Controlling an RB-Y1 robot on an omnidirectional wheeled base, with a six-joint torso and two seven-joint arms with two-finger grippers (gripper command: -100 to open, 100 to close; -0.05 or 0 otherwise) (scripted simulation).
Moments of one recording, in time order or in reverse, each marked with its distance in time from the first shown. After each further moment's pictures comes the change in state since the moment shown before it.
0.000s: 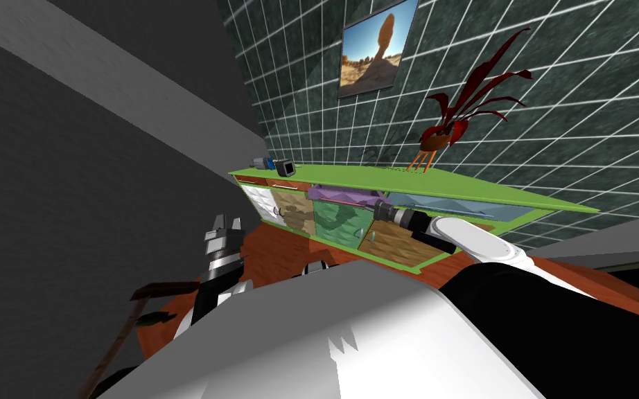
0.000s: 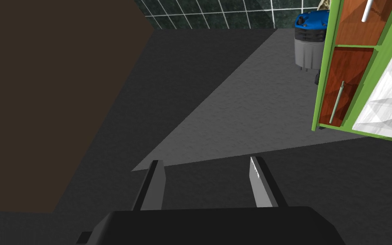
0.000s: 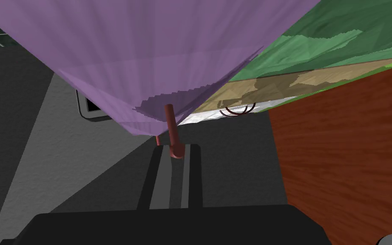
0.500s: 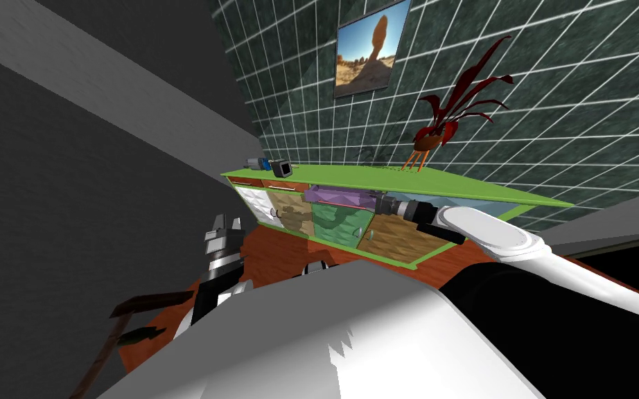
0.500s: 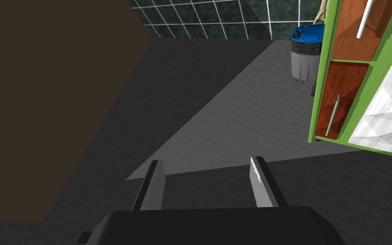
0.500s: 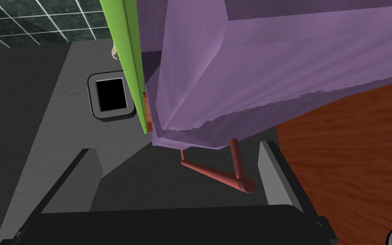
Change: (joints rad) left arm 0.000 0.000 0.000 0.000 0.000 0.000 0.000; right arm -0.004 -0.094 -0.092 -0.016 -0.040 -0.034 -0.094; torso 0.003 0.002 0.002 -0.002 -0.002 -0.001
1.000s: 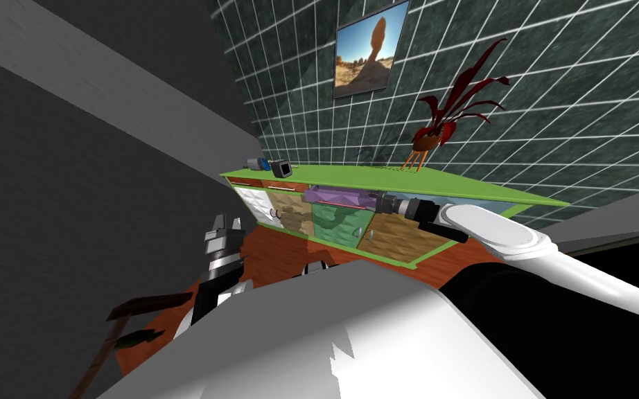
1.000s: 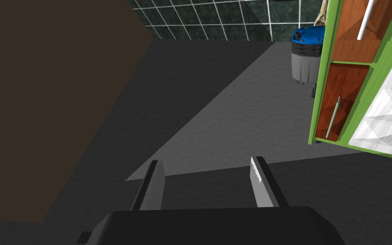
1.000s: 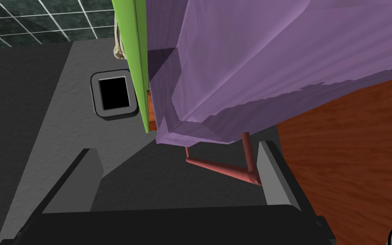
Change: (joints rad) left arm 0.000 0.000 0.000 0.000 0.000 0.000 0.000; right arm 0.005 -0.016 -0.025 -0.007 -0.009 -0.010 -0.021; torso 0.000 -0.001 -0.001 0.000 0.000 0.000
